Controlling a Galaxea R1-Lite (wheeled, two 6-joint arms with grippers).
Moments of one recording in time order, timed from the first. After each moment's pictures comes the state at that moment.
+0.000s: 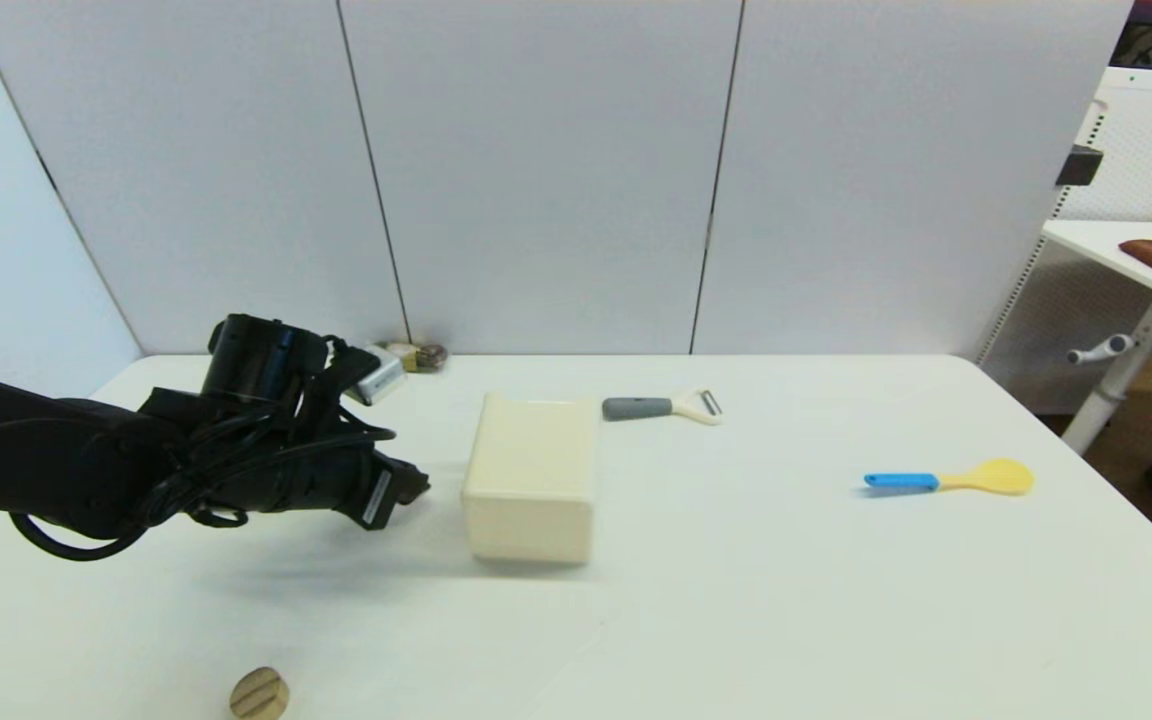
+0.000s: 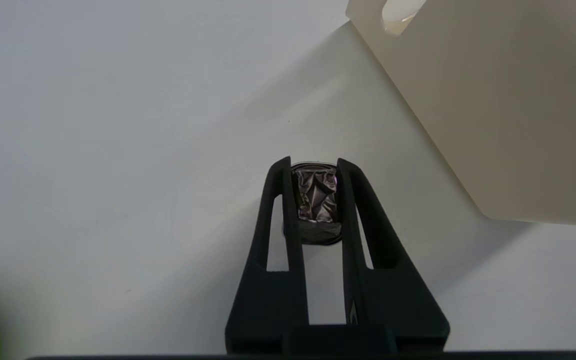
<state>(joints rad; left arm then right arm) -0.31 1.79 -0.87 -0.19 -0.26 0.22 0.00 0.00 0.00 0.02 0.01 -0.03</state>
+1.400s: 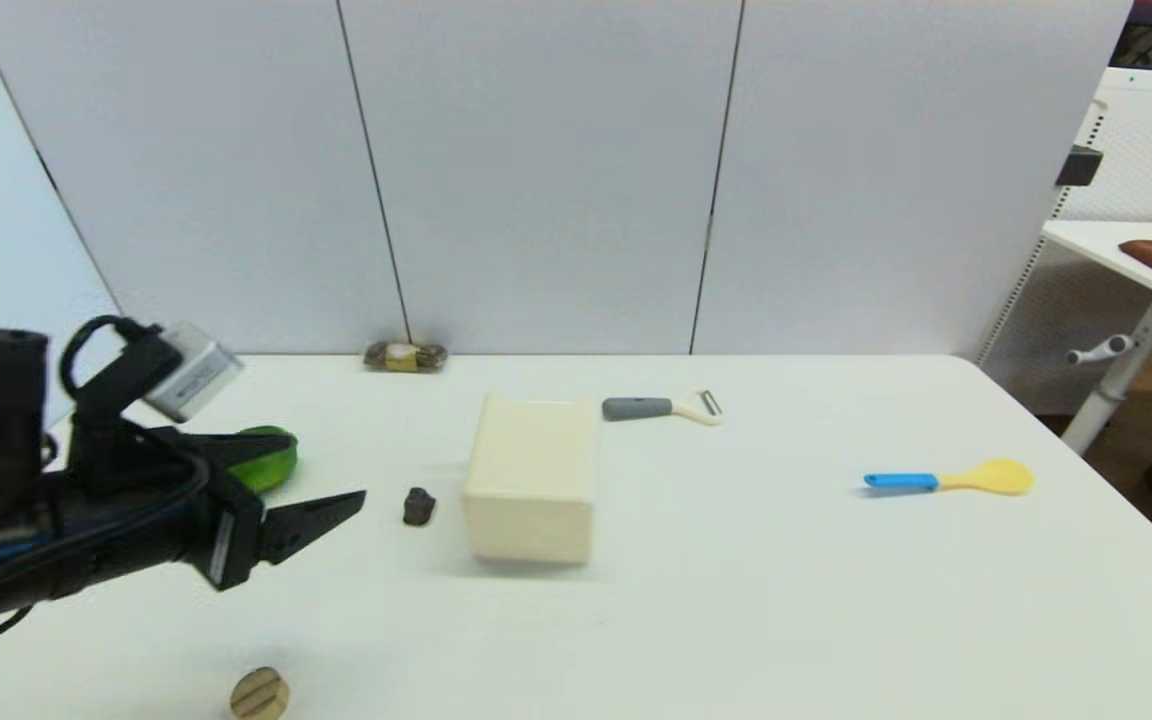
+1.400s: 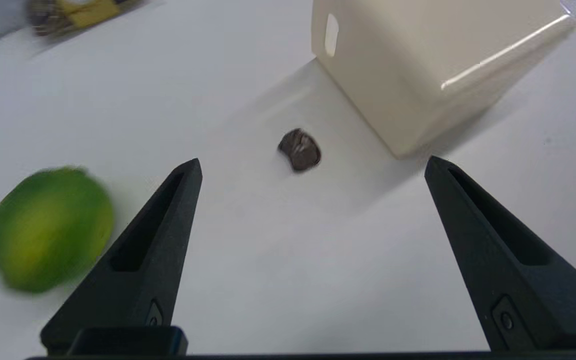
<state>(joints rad) -0.27 1.30 -0.59 -0.24 -0.26 0.23 0.00 0.00 0.00 0.02 0.01 -0.03</state>
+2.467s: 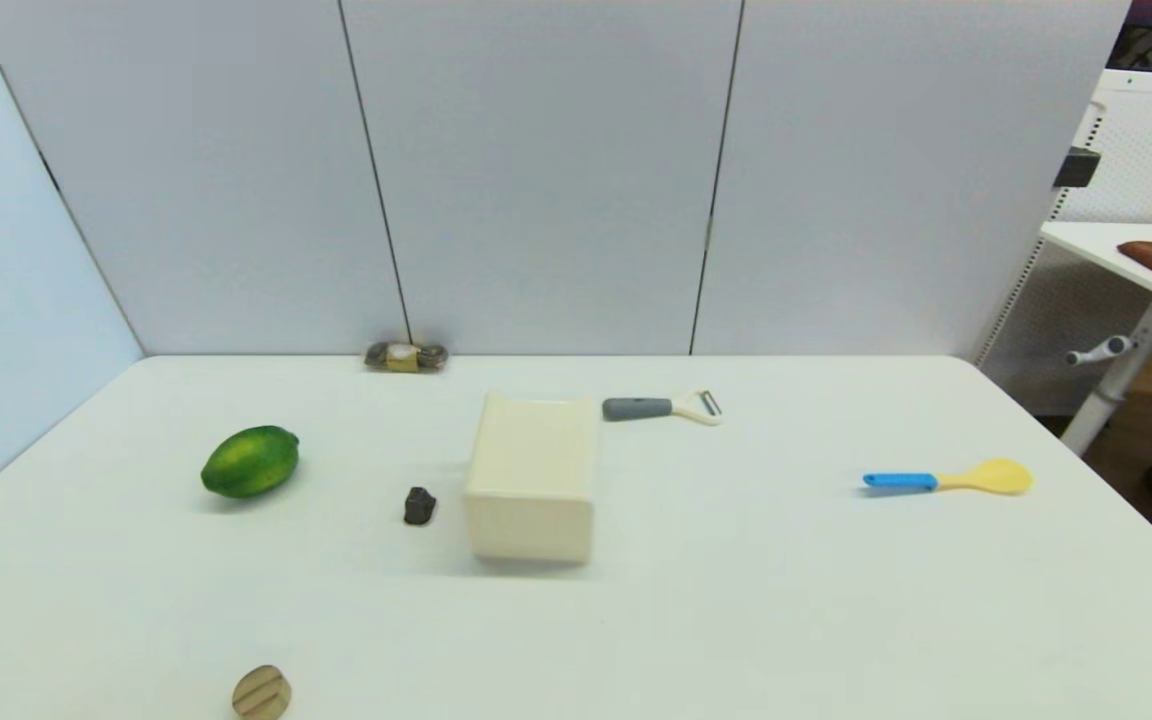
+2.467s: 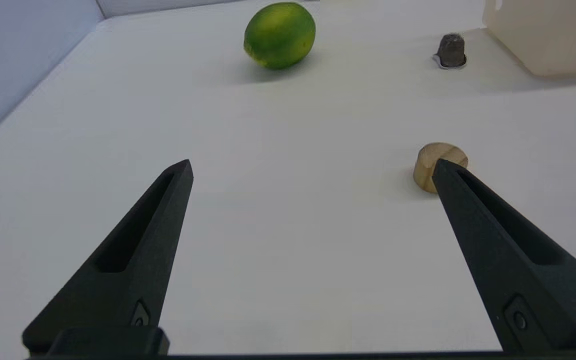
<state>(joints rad) 0.00 0.07 0.00 0.00 -0.03 0.11 0.00 0.00 0.00 0.02 0.01 -0.03</state>
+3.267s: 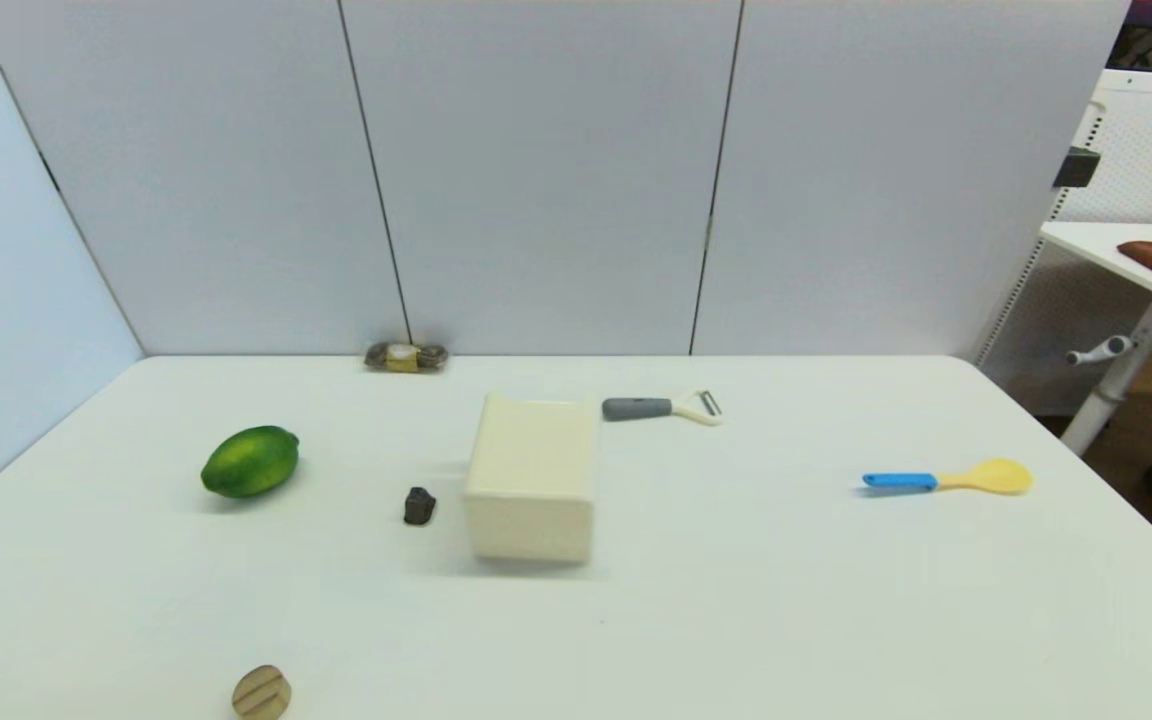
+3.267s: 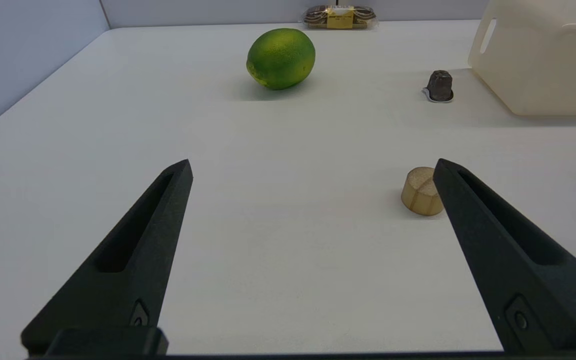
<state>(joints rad) -0.01 0.00 0.00 0.00 -0.02 0.04 0.00 0.00 0.00 0.02 0.01 -0.03</state>
